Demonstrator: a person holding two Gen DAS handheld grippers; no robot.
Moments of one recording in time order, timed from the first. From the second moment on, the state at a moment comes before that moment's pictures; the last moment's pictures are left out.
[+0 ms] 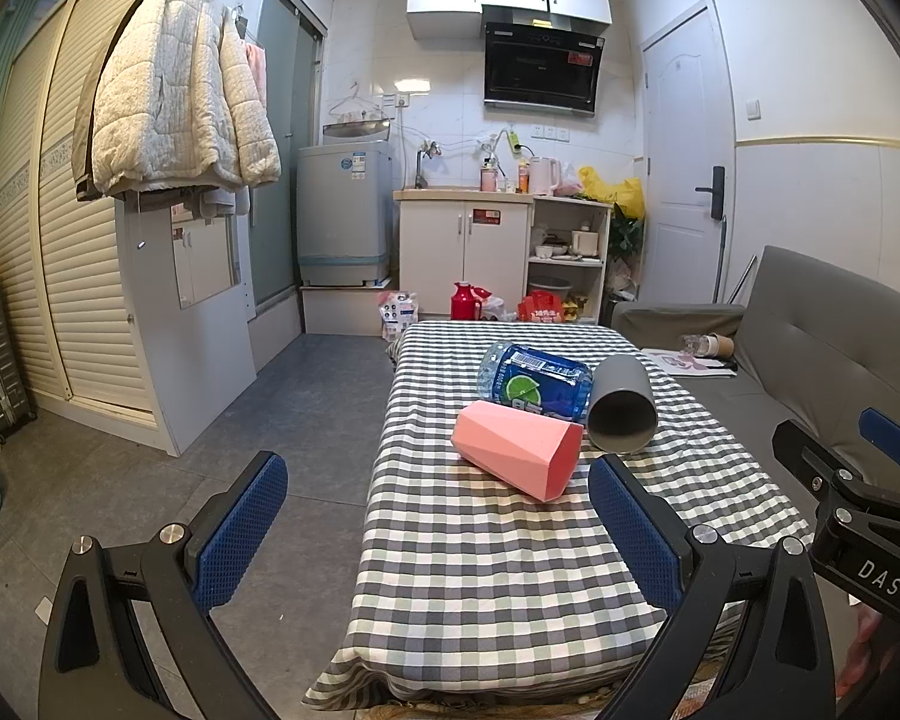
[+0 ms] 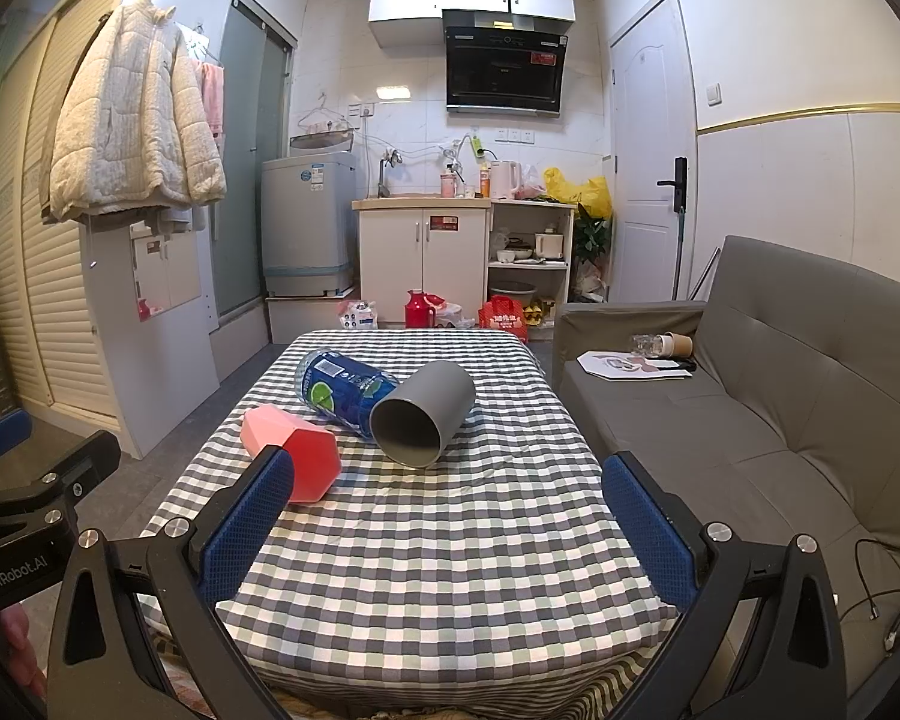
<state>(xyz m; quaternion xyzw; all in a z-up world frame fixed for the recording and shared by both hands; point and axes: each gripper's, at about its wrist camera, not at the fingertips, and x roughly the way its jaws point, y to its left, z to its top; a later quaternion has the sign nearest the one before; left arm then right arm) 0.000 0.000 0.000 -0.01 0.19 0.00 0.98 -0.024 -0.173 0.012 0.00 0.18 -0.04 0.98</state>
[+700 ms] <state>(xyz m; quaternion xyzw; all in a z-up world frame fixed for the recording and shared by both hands) -0.001 0.002 0.005 -0.02 0.19 0.00 0.98 -0.027 -0.164 0.008 0.00 0.18 -0.03 0.98</state>
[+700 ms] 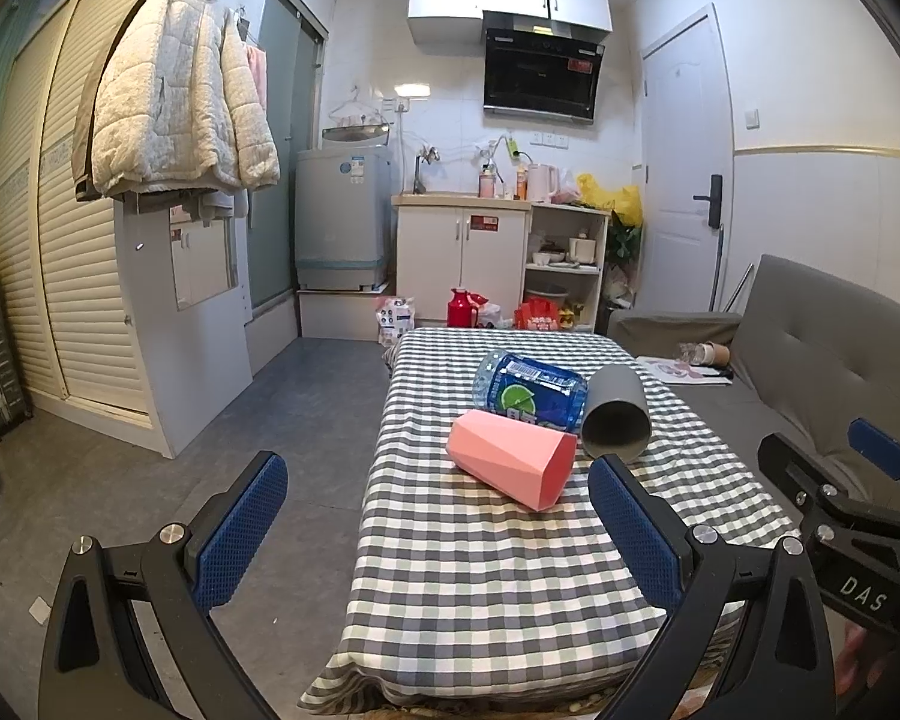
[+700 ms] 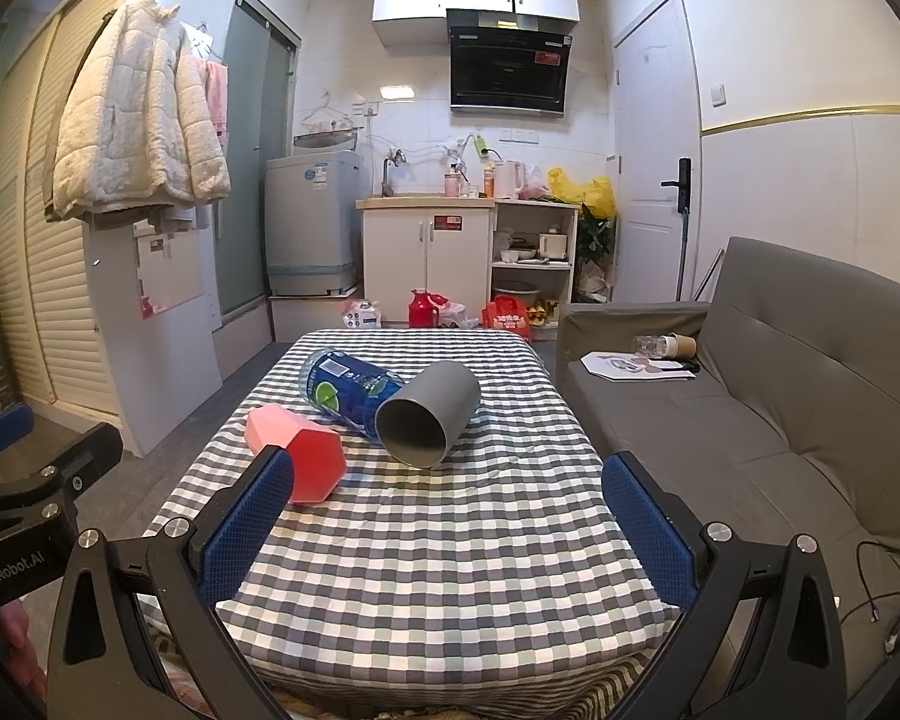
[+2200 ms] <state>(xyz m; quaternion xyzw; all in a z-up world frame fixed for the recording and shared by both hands) 0.149 0.040 -0.047 -0.01 0.36 0.06 0.93 0.211 -0.178 -0.061 0.08 0.42 0.00 0.90</state>
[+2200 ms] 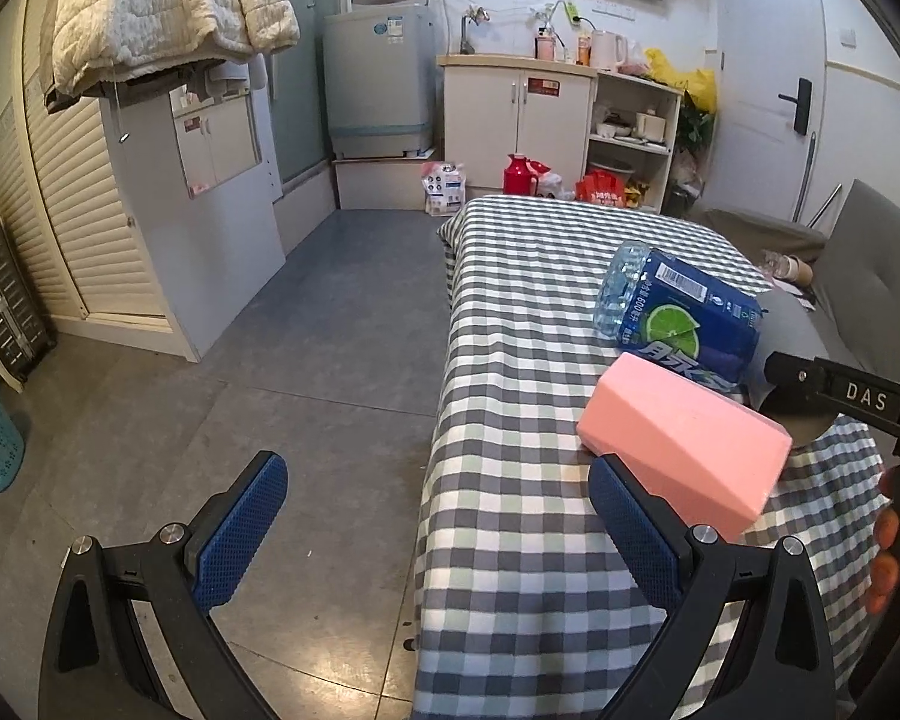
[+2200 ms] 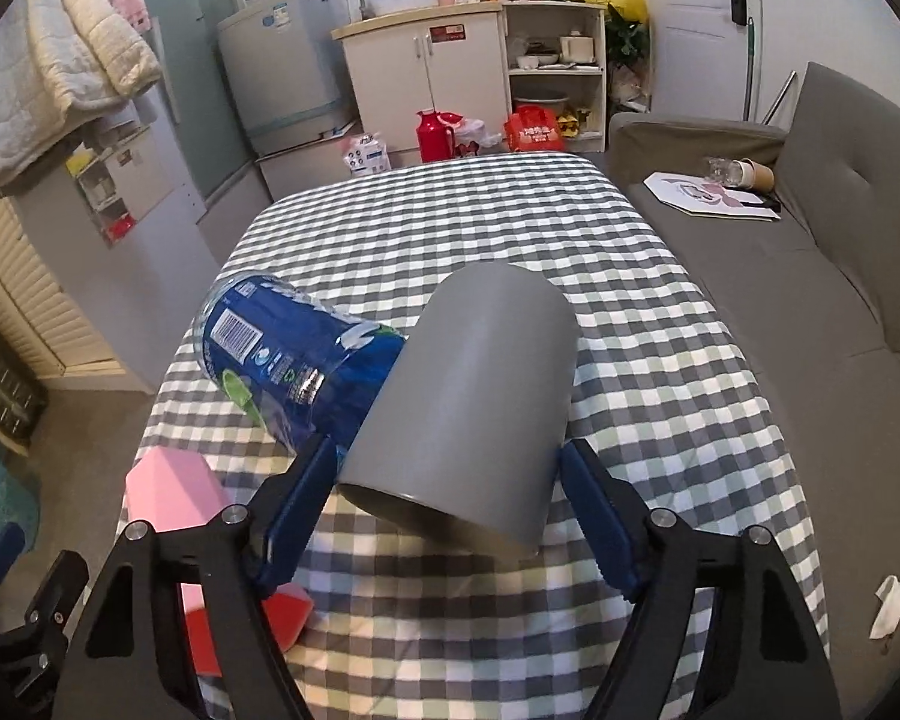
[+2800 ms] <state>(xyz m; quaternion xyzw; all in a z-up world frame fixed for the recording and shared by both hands) 0.084 0.015 -0.017 0.01 0.37 0.02 0.93 0.062 -0.156 -0.051 0.02 0.44 0.04 0.90</state>
